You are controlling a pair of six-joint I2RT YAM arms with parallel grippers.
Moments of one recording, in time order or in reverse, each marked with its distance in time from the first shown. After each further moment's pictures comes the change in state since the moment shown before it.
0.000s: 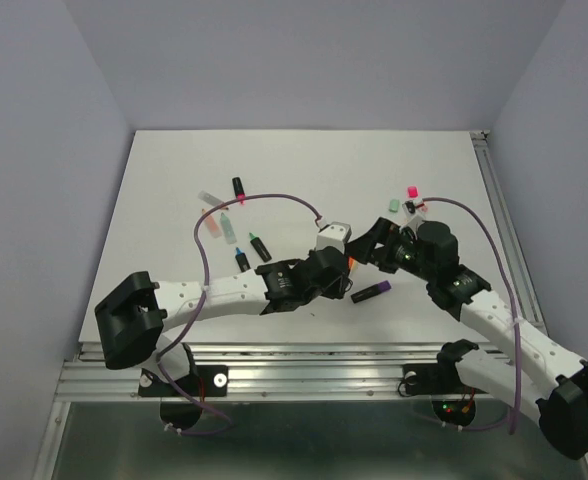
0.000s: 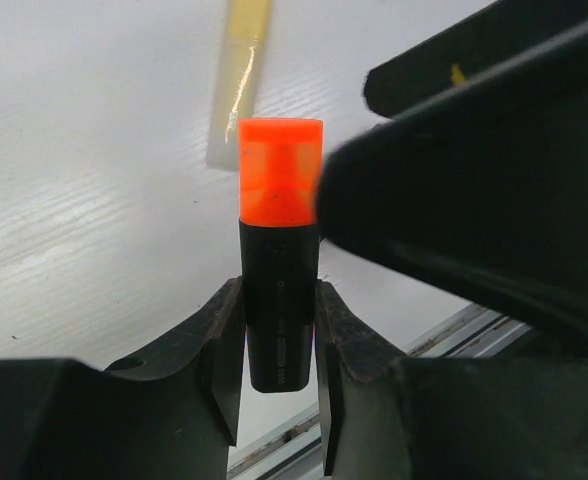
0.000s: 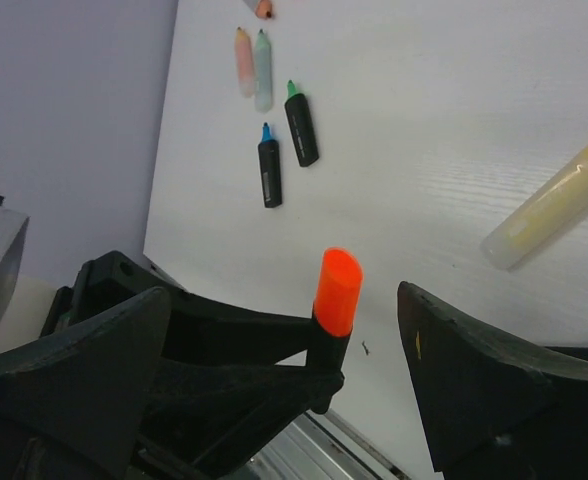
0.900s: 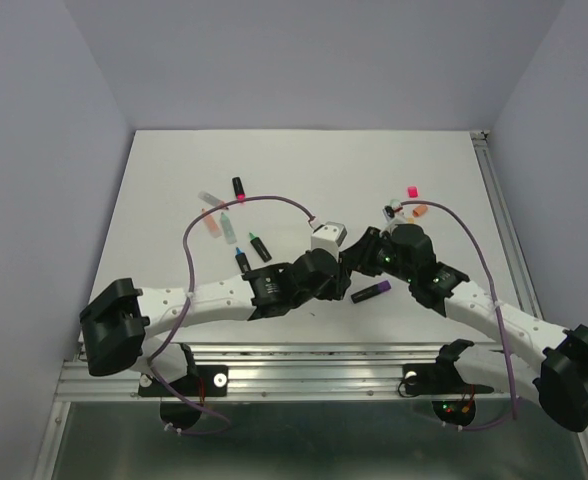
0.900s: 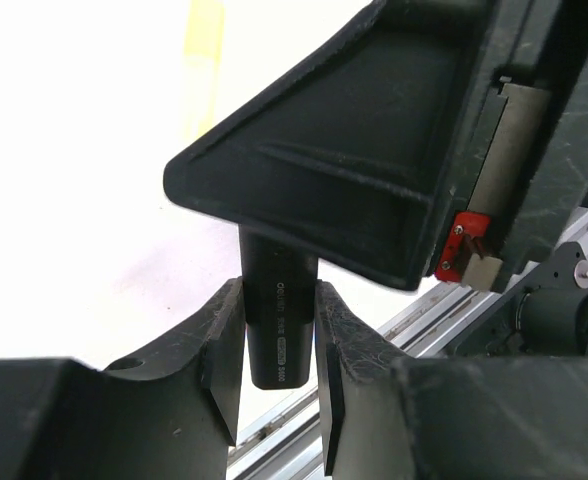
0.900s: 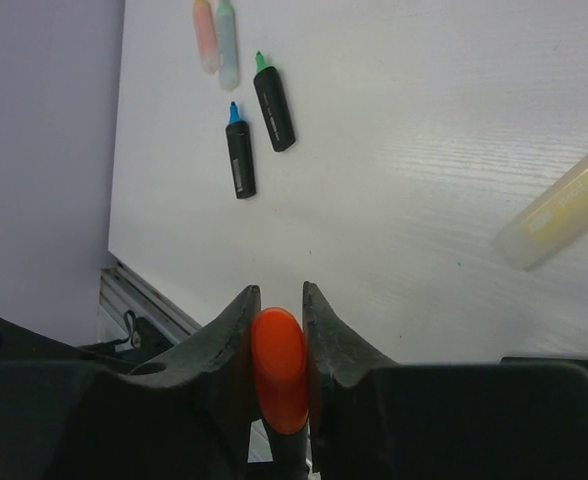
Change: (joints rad) left arm -0.011 -0.093 -0.090 0.118 0.043 0.002; right arm 0.188 0.183 0.014 0.084 0.122 0.037
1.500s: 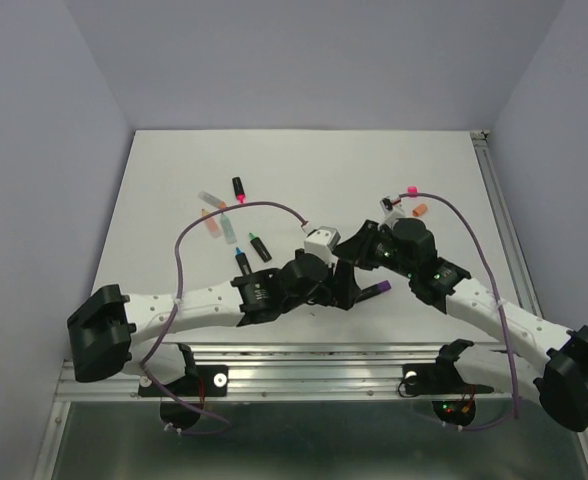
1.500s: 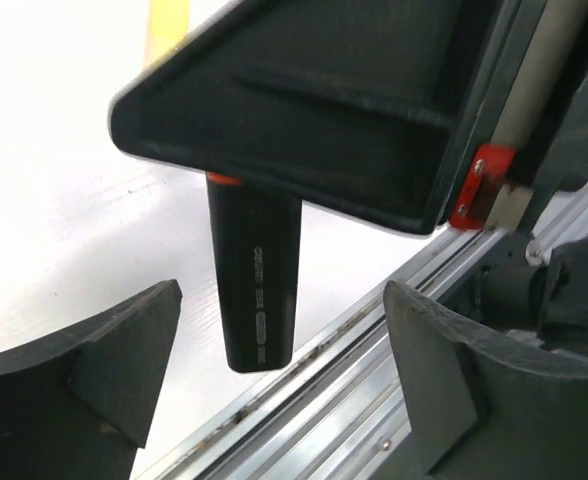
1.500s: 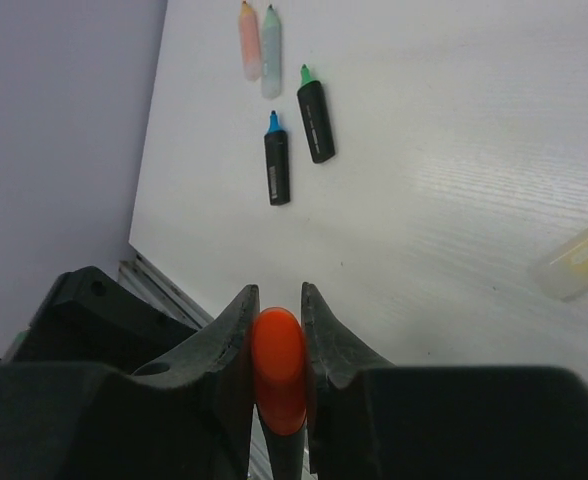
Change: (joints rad) left arm 0.000 -0.077 -0.072 0.050 0.045 -0.027; right arm 0.006 0.000 0.044 -0.002 -0.007 -0.034
